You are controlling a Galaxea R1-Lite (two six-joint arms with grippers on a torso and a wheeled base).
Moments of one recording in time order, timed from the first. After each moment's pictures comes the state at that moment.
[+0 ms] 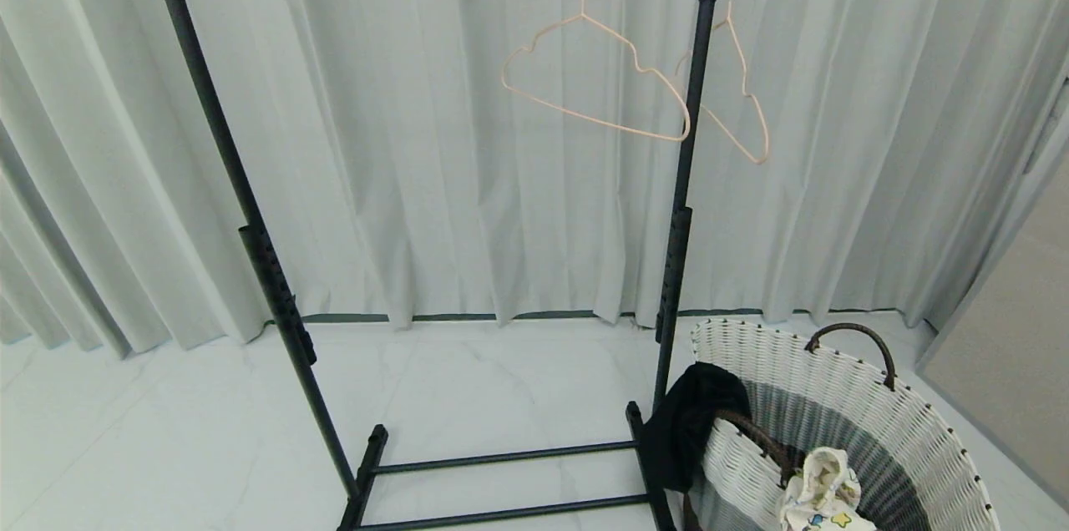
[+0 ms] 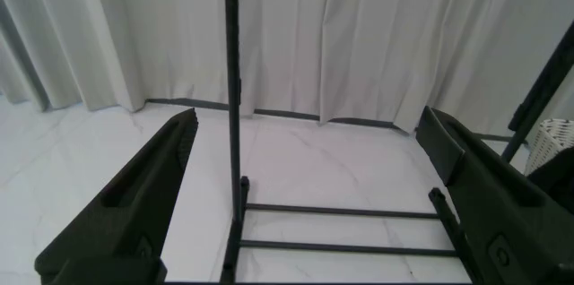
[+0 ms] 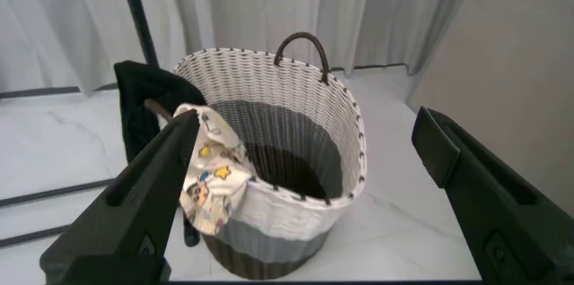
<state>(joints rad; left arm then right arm) 0.01 0.00 0.00 -0.02 0.07 -0.02 0.00 0.00 0.00 0.04 -0.10 0.02</state>
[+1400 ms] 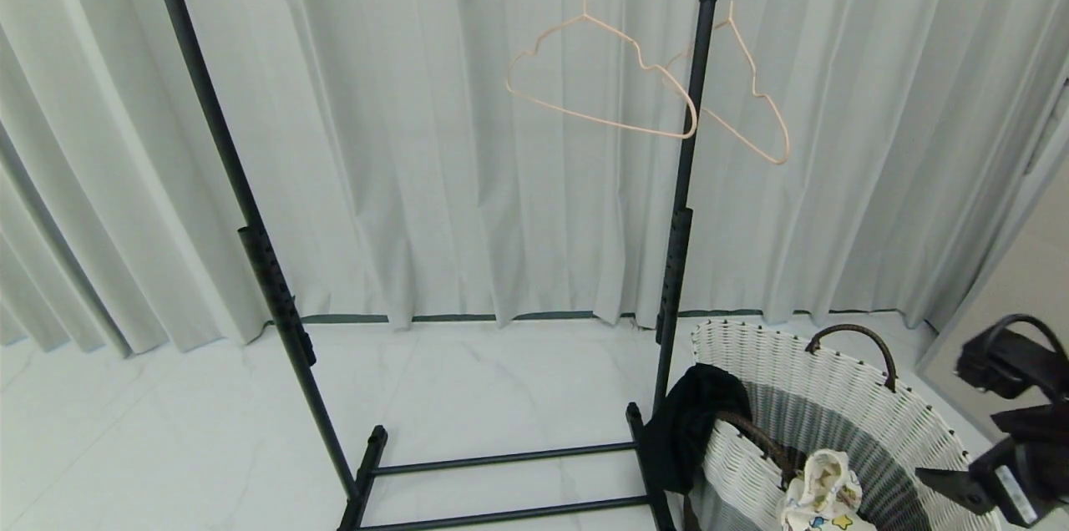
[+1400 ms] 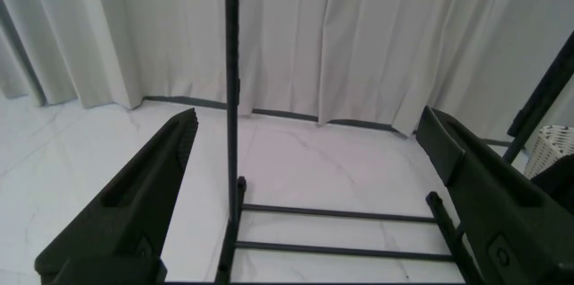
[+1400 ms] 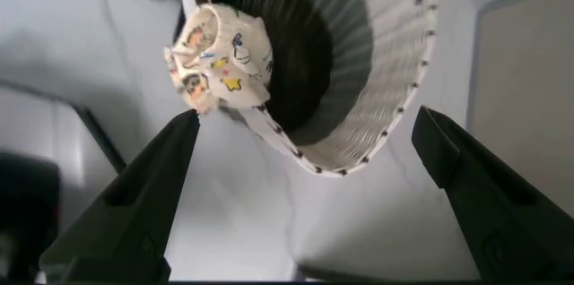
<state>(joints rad) 0.01 0.00 0.00 -0.02 0.07 -0.04 0.12 1.31 -0.51 0.03 -0.04 -0.35</state>
